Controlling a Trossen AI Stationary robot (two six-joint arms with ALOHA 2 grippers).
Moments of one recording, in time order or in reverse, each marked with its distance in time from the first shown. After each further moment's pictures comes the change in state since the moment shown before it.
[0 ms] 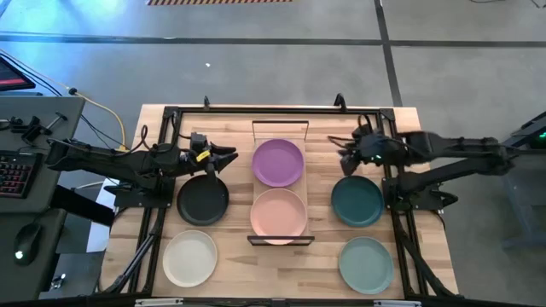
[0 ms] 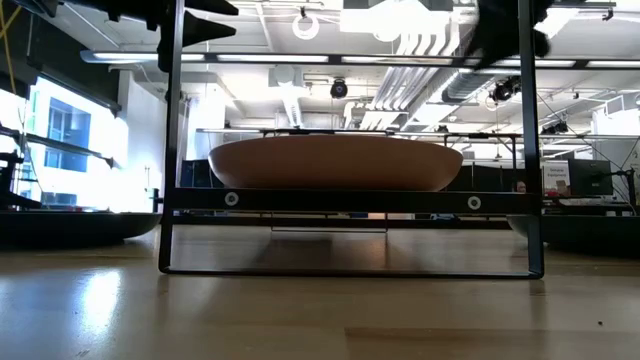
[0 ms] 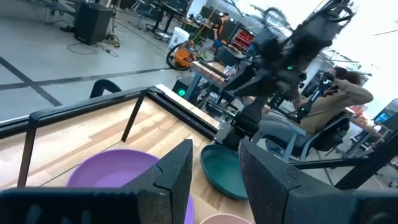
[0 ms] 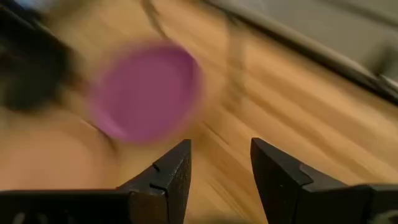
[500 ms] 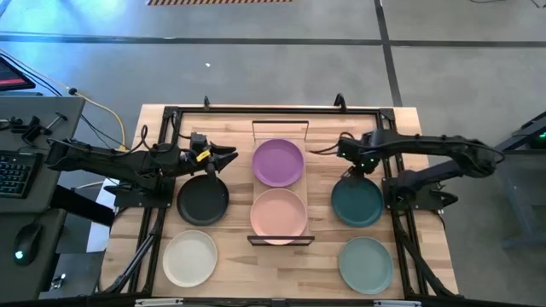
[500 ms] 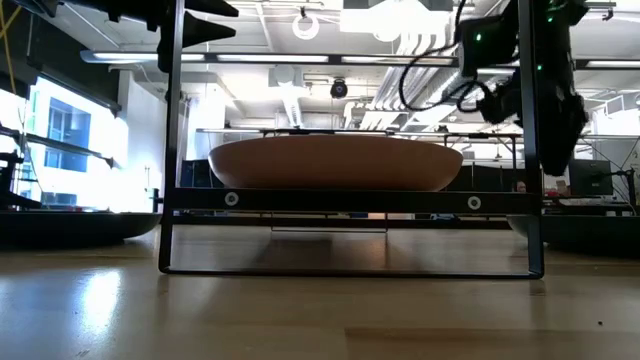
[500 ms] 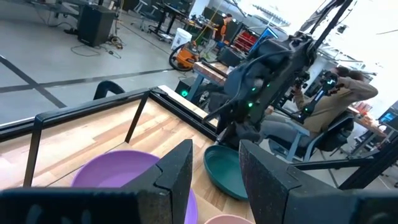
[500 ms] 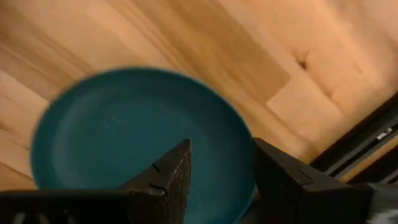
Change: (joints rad) left arm 0.001 0.000 0.000 -0.002 -0.010 0.008; right arm -0.262 0.265 -0.205 -0.198 -0.428 -0.176
